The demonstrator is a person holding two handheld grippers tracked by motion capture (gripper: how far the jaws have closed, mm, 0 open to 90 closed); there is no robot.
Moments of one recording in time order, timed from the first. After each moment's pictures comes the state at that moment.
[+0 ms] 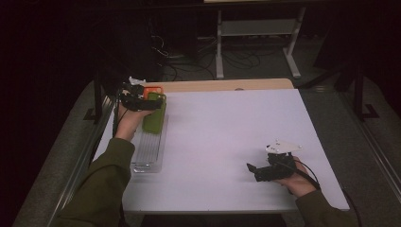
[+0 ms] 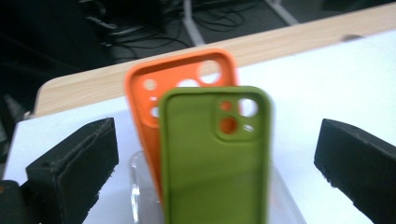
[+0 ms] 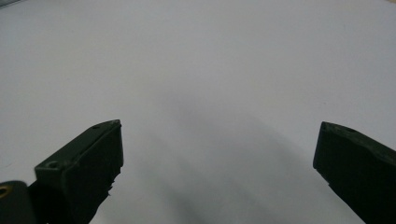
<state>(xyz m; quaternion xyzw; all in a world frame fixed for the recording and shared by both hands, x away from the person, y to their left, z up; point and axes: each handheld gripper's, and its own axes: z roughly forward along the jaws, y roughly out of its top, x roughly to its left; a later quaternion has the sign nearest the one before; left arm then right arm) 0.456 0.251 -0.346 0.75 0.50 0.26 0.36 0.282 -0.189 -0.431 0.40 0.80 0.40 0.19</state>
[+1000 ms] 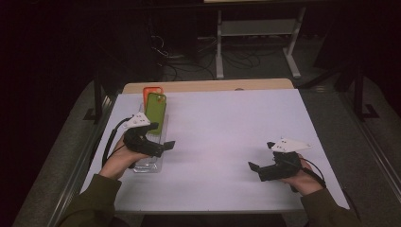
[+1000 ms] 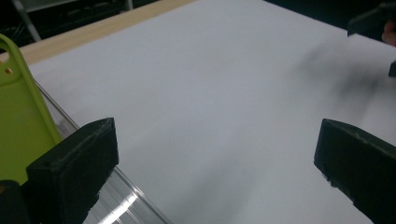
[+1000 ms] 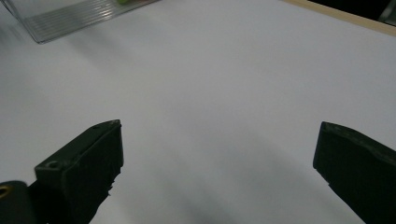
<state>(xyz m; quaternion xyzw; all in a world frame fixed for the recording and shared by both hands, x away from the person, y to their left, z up) 0.335 0.236 -0.368 0.82 0.31 0.13 0.47 0.277 -0.199 -0.411 0.36 0.80 0.44 0.18</state>
